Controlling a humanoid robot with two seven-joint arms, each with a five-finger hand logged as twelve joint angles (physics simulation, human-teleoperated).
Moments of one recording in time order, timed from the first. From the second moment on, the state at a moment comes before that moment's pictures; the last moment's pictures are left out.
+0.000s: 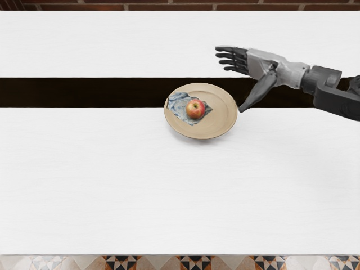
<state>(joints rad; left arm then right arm) -0.02 0.00 0.03 -0.09 0.10 0.05 0.39 1.23 -0.43 -0.15 0.59 -0.38 0.61 0.59</state>
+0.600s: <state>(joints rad) -0.02 0.00 0.03 -0.09 0.10 0.05 0.39 1.10 -0.68 -0.14 0.59 -0.48 0.61 0.61</state>
